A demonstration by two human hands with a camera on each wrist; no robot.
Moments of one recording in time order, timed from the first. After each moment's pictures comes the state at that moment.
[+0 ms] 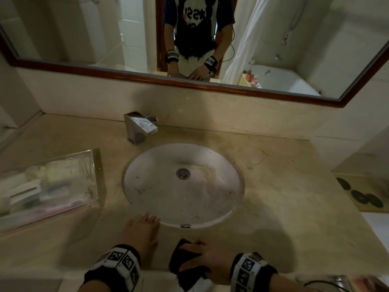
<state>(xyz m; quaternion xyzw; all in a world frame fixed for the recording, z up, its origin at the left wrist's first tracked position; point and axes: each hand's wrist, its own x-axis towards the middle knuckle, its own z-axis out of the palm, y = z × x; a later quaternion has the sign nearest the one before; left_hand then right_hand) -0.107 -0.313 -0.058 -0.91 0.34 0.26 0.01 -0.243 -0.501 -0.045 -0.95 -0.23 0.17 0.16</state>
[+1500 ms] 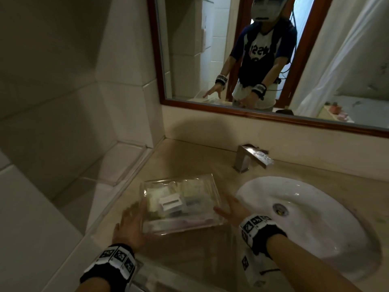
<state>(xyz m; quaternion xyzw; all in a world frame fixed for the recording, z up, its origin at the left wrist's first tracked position) 0.030 -0.001 -0.028 -0.97 0.04 0.15 -0.17 0.002 -0.299 -0.004 -0.92 0.13 0.16 0.33</state>
